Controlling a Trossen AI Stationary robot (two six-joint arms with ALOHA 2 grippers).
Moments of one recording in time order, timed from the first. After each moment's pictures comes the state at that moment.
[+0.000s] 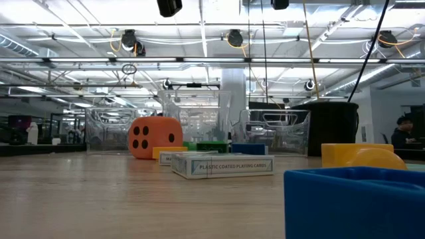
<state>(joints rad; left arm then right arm) -0.23 1.38 0.87 0.53 0.04 -0.73 0.42 1.46 0.96 0.56 0.55 0.89</state>
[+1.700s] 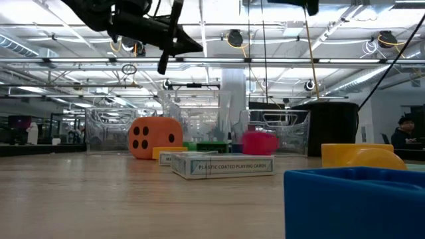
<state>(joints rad) 0.41 1.36 0.87 0.36 0.13 -0.69 0.14 1.01 0.96 -0.06 0.49 0.36</state>
